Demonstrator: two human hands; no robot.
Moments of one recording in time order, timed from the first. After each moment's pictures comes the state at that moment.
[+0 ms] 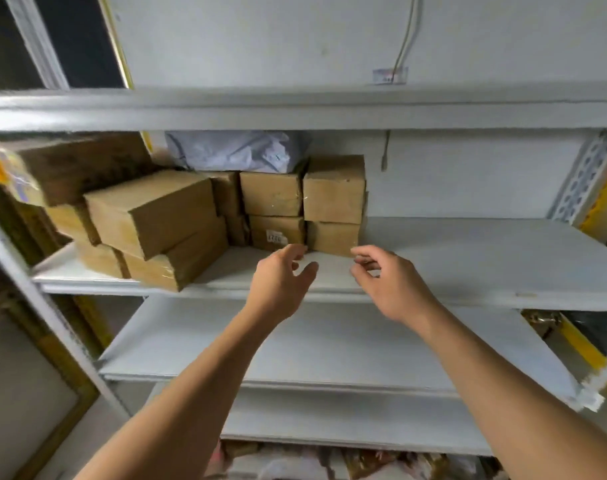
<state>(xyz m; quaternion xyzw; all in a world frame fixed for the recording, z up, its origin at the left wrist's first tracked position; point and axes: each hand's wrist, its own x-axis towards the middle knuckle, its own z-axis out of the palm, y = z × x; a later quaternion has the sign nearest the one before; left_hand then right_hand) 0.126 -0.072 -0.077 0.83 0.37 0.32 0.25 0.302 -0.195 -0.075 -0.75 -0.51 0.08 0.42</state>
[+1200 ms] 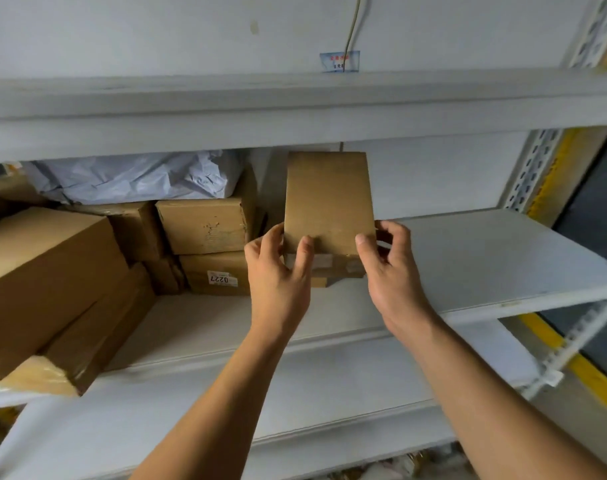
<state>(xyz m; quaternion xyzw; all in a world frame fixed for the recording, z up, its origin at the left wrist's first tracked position) 0.245 0.000 -0.069 0.74 0.29 0.46 0.40 0.368 -0.110 -0.072 -0.69 -0.30 0.03 0.66</state>
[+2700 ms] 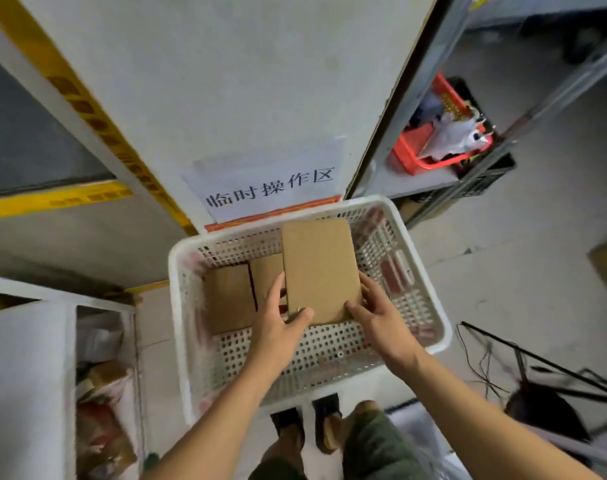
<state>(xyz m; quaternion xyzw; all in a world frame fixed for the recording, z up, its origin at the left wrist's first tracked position) 0.270 -0.687 -0.458 0.78 -0.18 -0.41 0.44 0.114 -0.824 -0.446 -0.58 0.47 -0.09 0.66</state>
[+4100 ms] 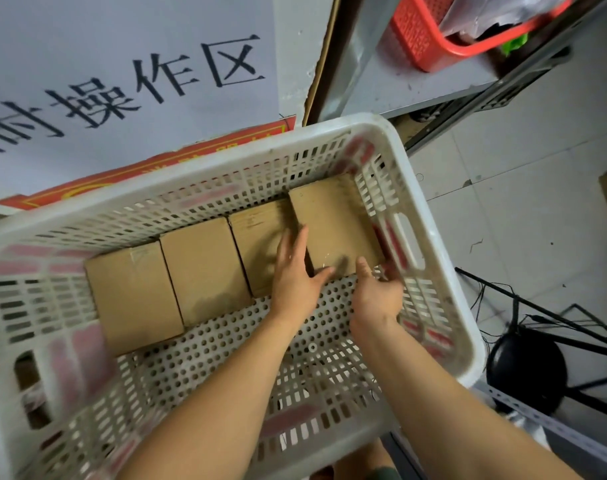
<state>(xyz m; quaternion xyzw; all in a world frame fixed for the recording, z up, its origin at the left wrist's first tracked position) 0.227 -0.872 -0.718 0.80 -0.28 -0.44 0.30 0.123 -0.933 -0.679 -0.28 0.81 -0.17 0.48</state>
